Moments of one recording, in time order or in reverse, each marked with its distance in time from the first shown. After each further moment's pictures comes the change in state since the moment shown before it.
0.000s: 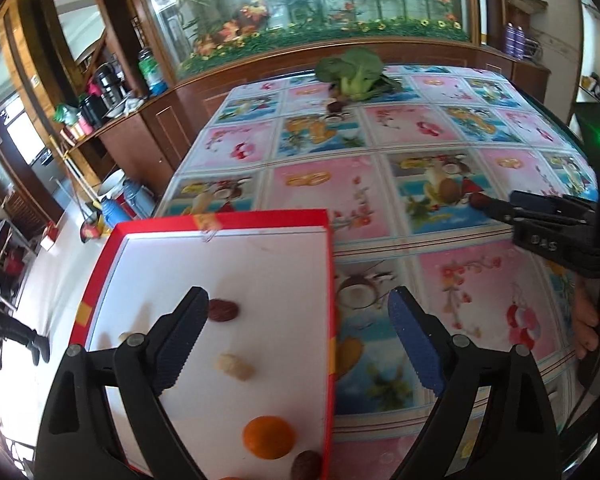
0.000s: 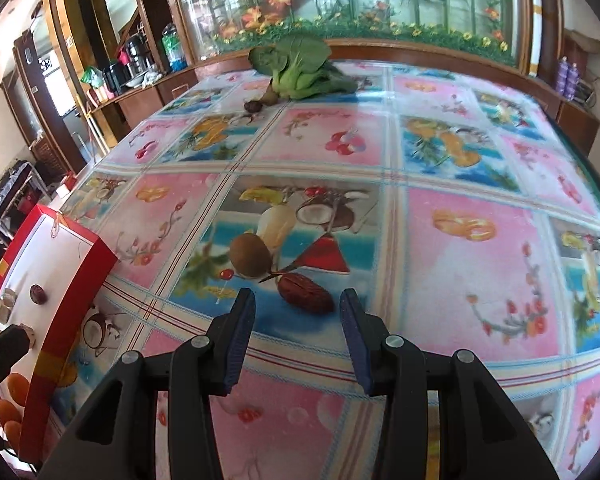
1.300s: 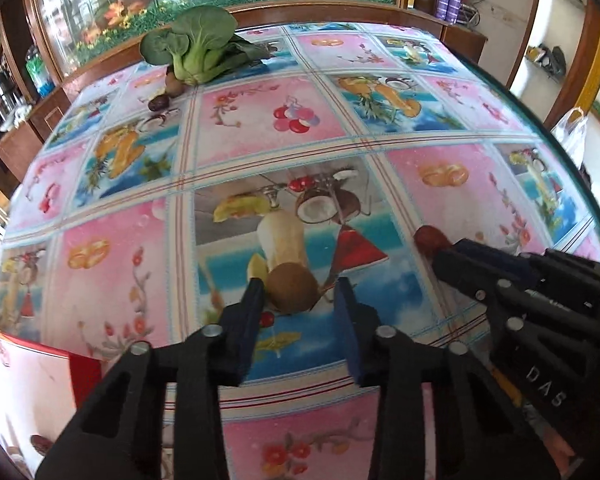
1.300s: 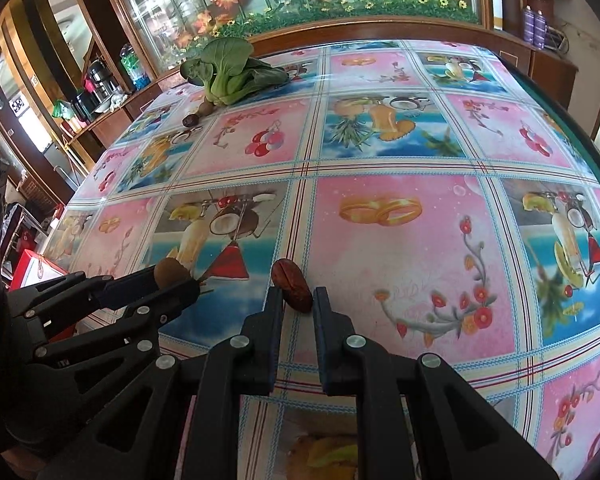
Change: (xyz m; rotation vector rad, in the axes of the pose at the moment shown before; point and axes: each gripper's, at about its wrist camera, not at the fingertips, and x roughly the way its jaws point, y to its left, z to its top) left arm 0.112 -0.123 0.079 0.093 0.125 -0.309; right arm -0.012 -0.061 0.006 0.165 0.046 -0.007
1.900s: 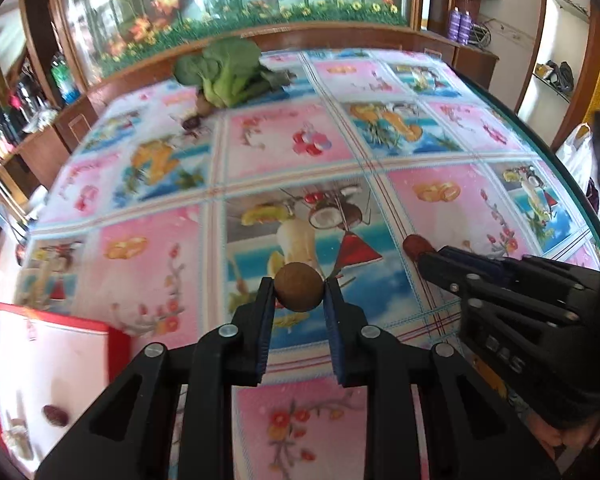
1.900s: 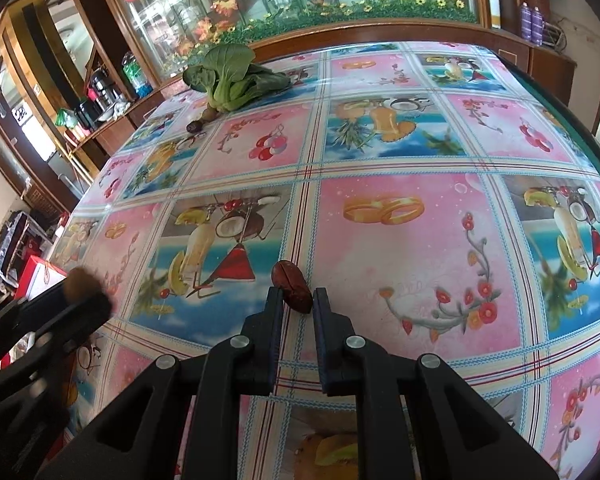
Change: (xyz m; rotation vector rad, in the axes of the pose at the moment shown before) left arm -0.044 -0.003 -0.013 -0.024 -0.096 0.088; right arm -0.002 -0.001 -0.001 0.025 -0.030 0.018
